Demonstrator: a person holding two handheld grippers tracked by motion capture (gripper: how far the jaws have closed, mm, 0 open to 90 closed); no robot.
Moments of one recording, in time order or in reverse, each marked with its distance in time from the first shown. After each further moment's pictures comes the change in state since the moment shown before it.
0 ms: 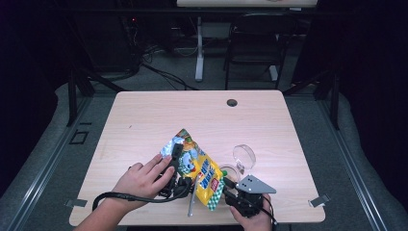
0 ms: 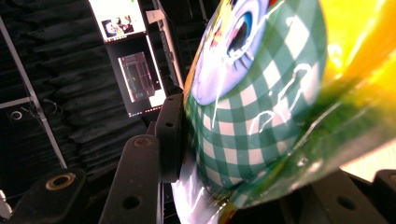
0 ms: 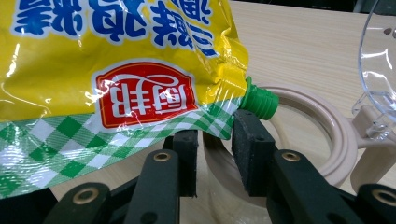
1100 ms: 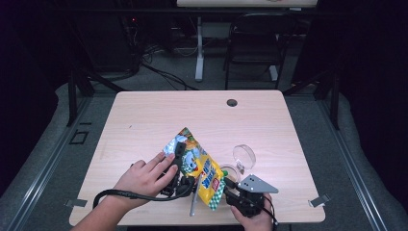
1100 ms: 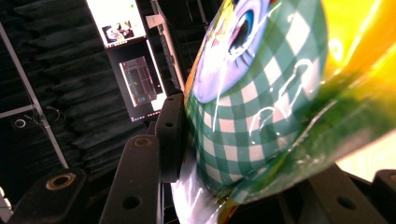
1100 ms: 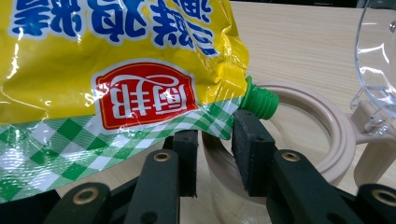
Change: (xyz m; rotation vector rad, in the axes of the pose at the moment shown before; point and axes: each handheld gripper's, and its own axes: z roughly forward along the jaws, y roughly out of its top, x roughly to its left) left arm 0.009 0.004 -0.001 -0.009 0.008 0.037; right arm -0.003 -0.001 -0.001 -0.008 0.014 0.038
